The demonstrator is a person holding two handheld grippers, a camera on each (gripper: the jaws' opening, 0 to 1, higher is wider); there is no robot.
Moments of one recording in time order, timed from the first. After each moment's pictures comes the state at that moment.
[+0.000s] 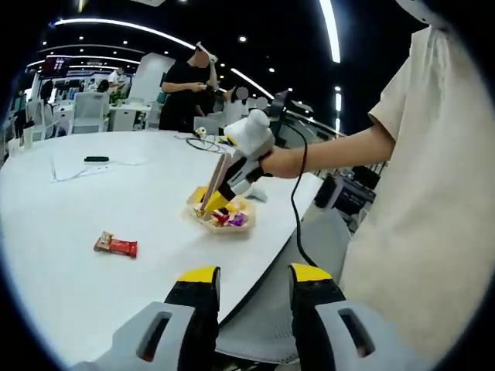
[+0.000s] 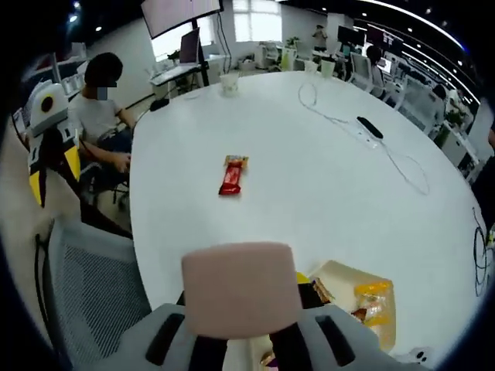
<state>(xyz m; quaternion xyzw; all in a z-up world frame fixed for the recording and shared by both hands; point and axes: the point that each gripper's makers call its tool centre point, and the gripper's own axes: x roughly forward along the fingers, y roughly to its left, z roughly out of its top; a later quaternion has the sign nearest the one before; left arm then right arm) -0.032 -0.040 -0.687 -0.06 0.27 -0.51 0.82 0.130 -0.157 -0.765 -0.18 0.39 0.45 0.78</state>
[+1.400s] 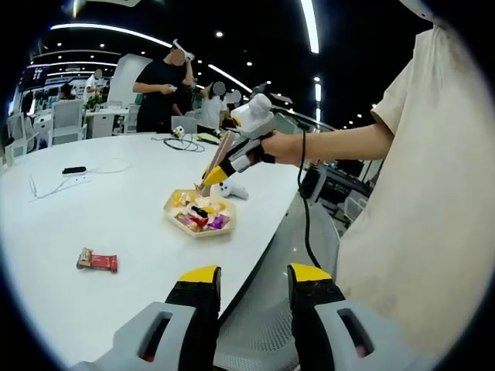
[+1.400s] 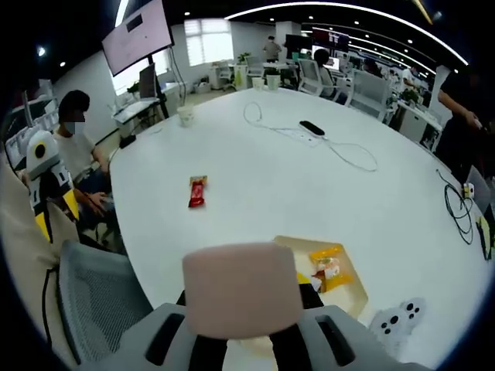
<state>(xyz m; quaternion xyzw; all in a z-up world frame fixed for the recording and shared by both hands) -0.043 -0.071 -0.682 -0.04 0.26 -0.55 0.79 0.130 -0.233 -0.720 -0.13 0.38 0.37 0.84</state>
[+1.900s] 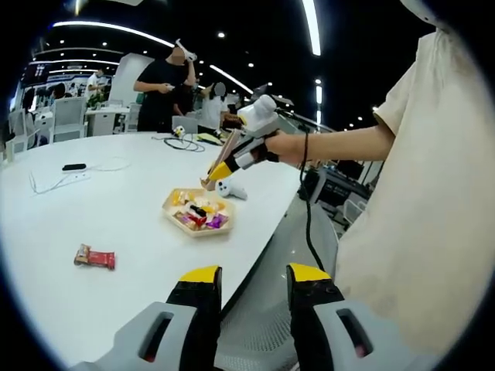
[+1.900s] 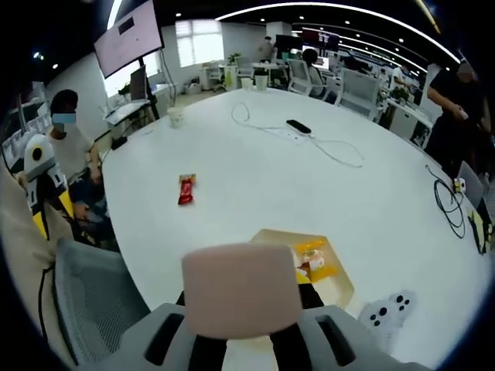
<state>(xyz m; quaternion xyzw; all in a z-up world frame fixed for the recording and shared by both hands) -0.044 -0.071 -0.683 -0.04 0.26 -0.55 0.79 0.132 -0.250 -0.716 -0.14 0.38 0.34 0.85</state>
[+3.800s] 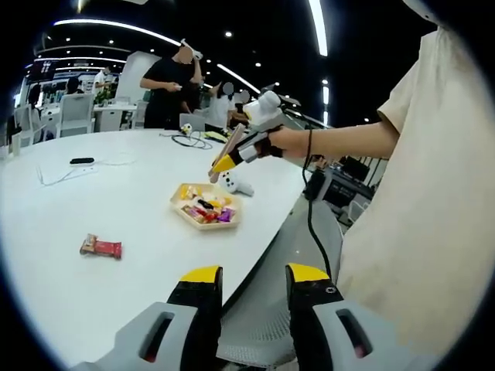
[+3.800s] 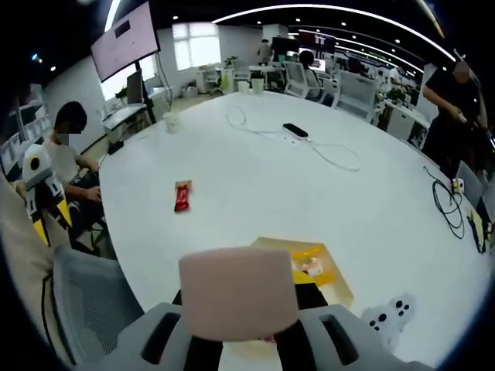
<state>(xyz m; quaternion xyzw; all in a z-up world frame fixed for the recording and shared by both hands) -0.047 -0.058 -0.693 -0.05 0.27 -0.53 0.80 0.143 -0.241 -0.715 -0.14 0.38 0.34 0.85</state>
